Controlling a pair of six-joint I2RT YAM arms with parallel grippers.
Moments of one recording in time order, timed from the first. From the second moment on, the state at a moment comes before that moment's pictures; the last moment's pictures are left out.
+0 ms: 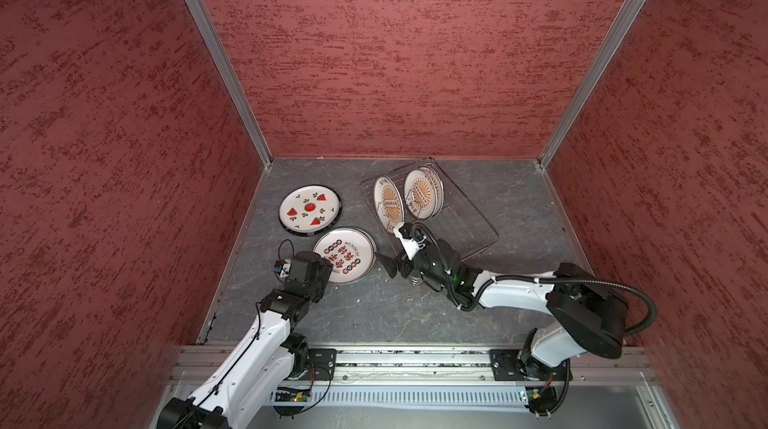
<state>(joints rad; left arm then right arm) -0.26 0.74 0.30 -0.38 -0.12 -1.39 0.96 1.56 0.66 0.73 0.06 0.09</state>
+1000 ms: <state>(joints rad) -0.34 0.47 0.03 0.31 -0.05 -0.72 0.92 1.27 0.34 1.05 0.04 0.21</state>
